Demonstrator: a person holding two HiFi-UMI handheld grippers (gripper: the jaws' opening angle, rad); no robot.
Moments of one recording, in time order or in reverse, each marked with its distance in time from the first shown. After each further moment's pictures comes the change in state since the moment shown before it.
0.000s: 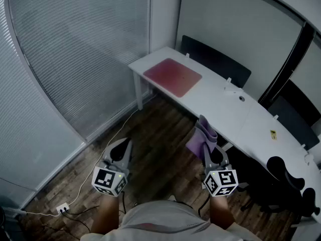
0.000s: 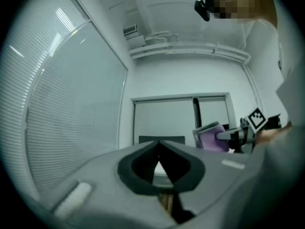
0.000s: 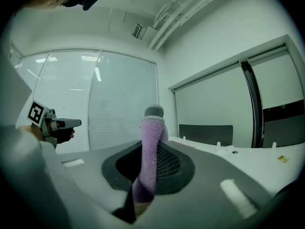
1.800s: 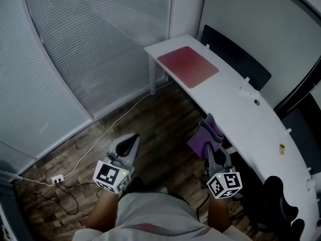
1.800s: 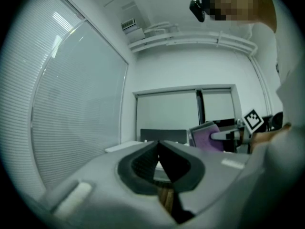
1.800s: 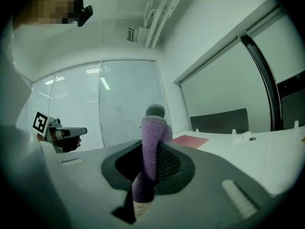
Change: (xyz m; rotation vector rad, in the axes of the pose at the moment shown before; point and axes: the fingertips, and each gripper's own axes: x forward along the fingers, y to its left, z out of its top) left arm 0.052 -0.082 -0.031 -0.002 0.079 0.079; right arm 0.012 -0.082 -0.032 0.131 0.011 0.205
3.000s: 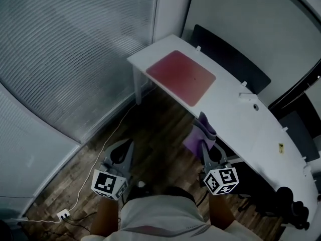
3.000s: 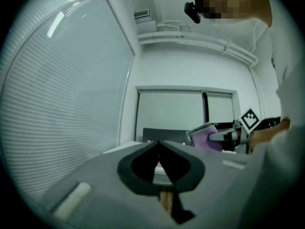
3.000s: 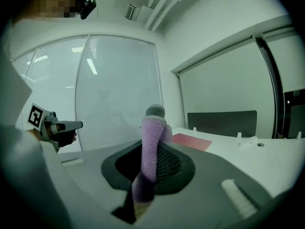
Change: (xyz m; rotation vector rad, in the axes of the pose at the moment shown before) left arm 0.163 0.265 -0.025 -0.055 -0.004 -0.128; right arm 0.290 0.007 -0.003 -0.062 0.099 -0.169
